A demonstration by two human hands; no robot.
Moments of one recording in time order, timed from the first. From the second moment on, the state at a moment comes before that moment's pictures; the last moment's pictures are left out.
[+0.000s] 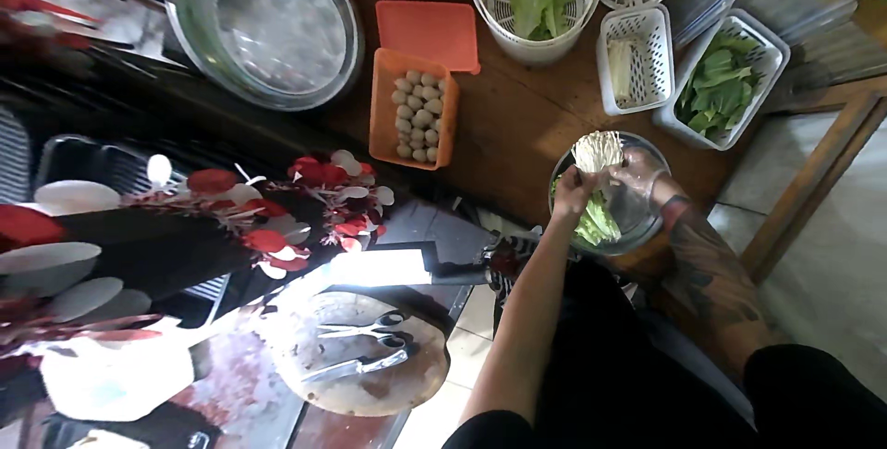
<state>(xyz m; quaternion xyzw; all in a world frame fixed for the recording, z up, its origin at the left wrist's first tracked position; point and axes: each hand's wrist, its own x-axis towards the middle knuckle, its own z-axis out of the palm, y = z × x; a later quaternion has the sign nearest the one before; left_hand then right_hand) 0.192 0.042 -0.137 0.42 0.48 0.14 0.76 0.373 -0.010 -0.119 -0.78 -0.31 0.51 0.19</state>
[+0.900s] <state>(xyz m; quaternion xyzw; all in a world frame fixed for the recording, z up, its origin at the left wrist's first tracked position) 0.185 0.034 -0.129 0.38 0.48 0.18 0.77 0.374 -0.008 -0.136 -0.80 -0.40 0.43 0.15</state>
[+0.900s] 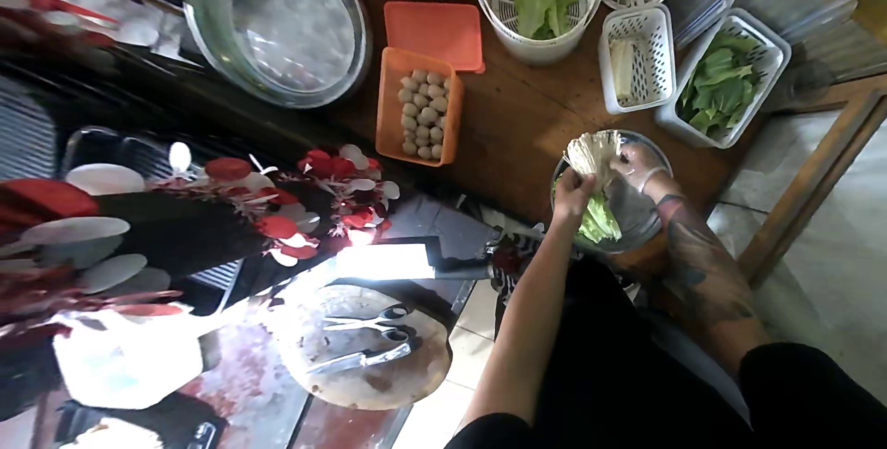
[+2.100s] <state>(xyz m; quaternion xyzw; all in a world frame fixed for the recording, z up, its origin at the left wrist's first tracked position) 0.166 0.032 -0.112 0.38 0.48 0.21 0.76 0.379 -0.003 -0.106 -0.81 -0.36 0.45 0.08</state>
